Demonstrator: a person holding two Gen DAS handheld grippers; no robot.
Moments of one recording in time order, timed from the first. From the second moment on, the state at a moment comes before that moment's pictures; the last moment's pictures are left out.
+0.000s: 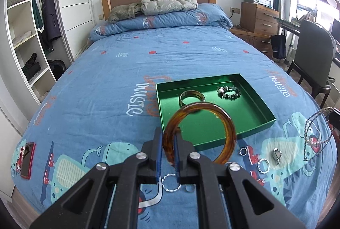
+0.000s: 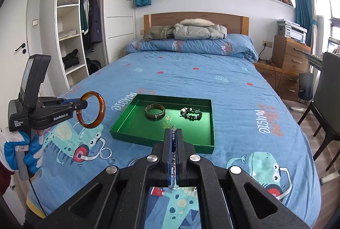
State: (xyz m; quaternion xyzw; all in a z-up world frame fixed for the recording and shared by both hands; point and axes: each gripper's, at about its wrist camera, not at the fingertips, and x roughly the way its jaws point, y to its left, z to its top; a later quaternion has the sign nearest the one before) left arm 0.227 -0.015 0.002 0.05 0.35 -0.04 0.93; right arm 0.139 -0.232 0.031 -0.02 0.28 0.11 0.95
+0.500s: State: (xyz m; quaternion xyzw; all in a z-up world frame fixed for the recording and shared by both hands) left arm 0.349 -0.057 -0.094 0.10 0.43 -0.04 0.89; right arm 0.299 -0.206 -0.040 0.00 0.33 0.14 0.93
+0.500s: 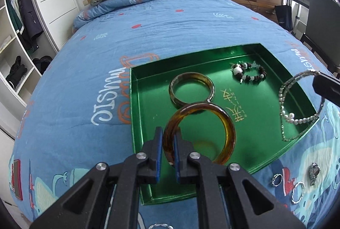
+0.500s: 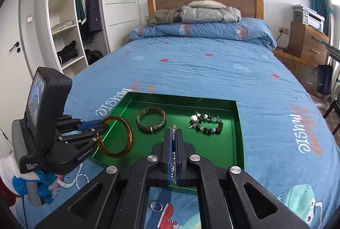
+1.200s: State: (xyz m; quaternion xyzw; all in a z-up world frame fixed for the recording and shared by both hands) left arm 0.379 -0.046 -0.121 0.07 0.47 -0.05 0.88; right arm 0.332 -0.259 -0.115 0.03 0.43 0.04 0.90
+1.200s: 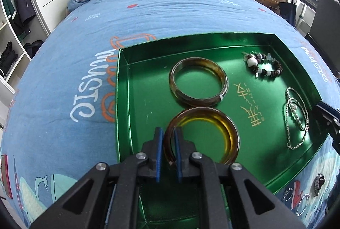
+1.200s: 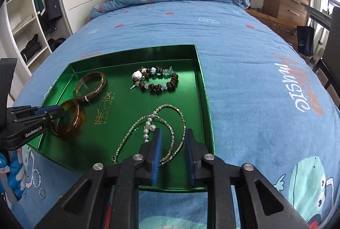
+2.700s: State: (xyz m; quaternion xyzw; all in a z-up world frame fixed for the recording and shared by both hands) left arm 0.128 0.035 0.004 0.04 0.34 -0.11 0.93; right arm 0.050 -0.264 0.023 0.04 0.31 0.09 0.95
